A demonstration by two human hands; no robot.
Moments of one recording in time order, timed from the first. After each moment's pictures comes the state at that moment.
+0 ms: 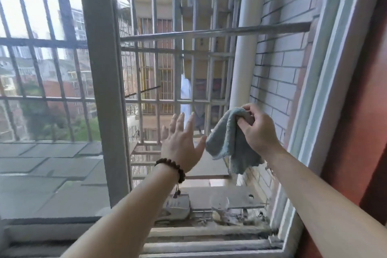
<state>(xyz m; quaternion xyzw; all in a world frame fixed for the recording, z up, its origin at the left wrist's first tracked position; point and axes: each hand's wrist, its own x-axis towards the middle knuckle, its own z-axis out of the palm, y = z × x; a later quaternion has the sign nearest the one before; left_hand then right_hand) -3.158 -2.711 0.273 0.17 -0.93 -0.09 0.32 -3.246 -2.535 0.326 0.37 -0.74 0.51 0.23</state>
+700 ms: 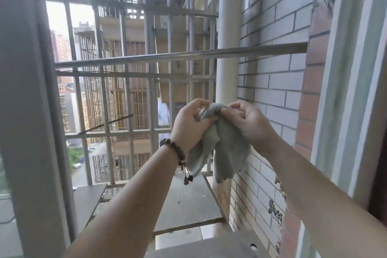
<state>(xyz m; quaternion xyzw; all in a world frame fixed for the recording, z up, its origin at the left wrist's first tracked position) -3.295 -2.747 0.387 -0.09 -0.79 -0.46 0.40 -3.352 -2.586 0.392 0.35 -0.71 0.61 0.11</state>
